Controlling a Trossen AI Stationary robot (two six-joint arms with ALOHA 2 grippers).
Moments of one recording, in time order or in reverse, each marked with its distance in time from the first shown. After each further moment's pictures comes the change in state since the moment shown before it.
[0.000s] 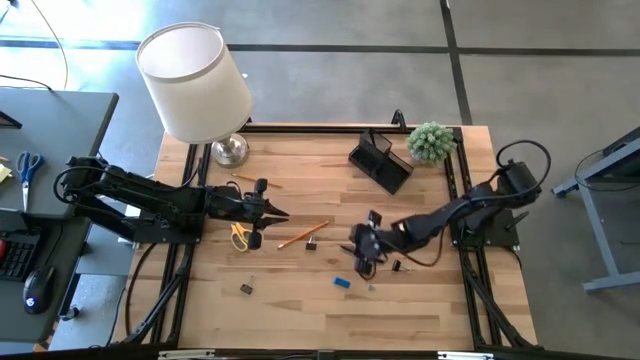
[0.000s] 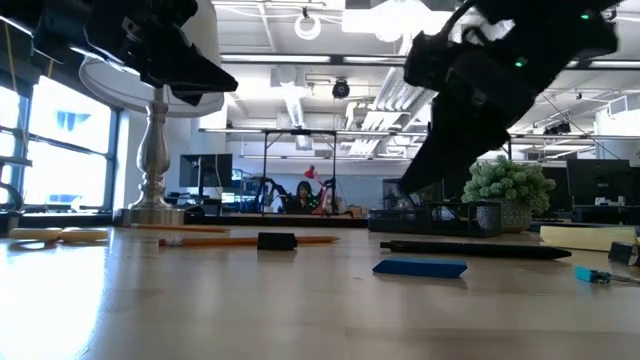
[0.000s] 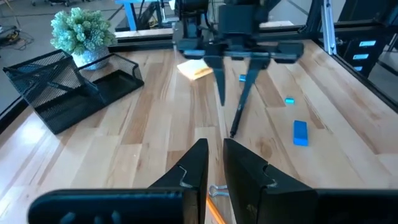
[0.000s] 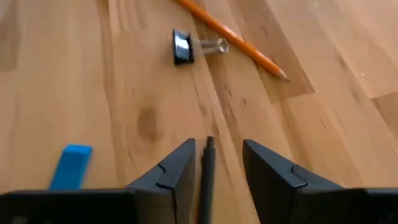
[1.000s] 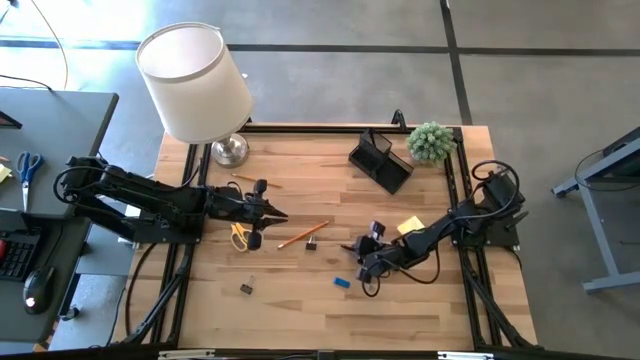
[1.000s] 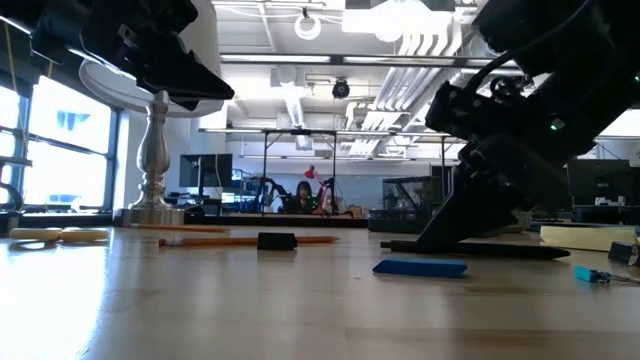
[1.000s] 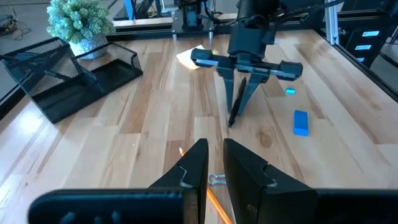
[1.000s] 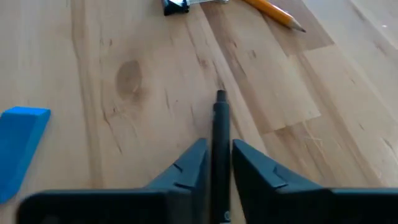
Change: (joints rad) left arm 0.000 0.000 0.000 -0.046 0.000 -0.009; right arm 0.094 0.167 -0.084 0.189 0.129 0.073
